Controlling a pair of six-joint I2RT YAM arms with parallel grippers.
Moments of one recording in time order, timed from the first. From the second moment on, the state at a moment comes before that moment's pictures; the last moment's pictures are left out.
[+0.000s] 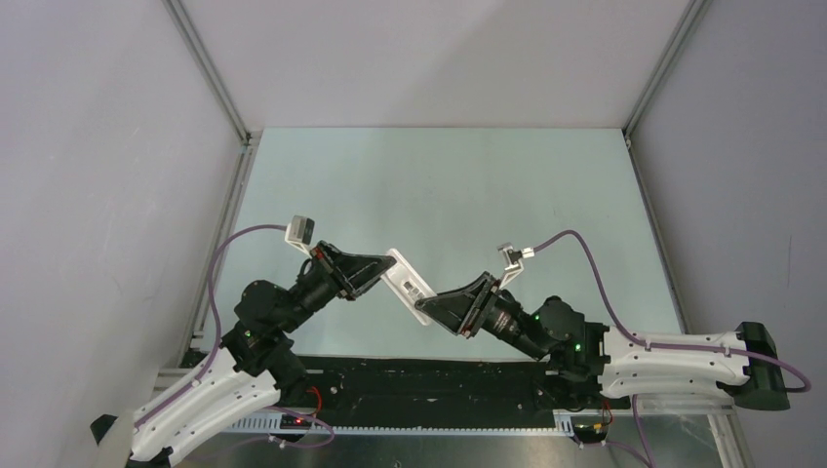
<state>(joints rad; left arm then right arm) -0.83 0.46 0.47 0.27 0.11 -1.32 1.40 0.79 0.53 0.48 0.33 0.97</state>
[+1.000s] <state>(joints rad) -0.83 0.52 0.64 -0.16 0.10 -1.32 1.61 0.87 0.80 0.00 0.87 0.01</state>
